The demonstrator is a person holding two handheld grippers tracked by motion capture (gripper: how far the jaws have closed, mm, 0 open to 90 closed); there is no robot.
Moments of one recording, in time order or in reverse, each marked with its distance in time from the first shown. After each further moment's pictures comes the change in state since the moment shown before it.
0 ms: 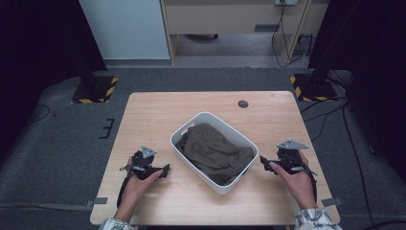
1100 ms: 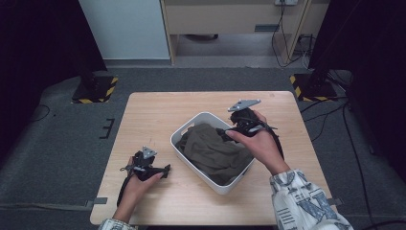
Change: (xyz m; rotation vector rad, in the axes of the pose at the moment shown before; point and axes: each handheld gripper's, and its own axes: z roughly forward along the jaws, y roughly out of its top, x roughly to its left) left arm -0.004 0.001 0.001 -0.003 -0.005 -0.002; right arm 0.109 0.165 -0.001 -0.005 0.200 -0.245
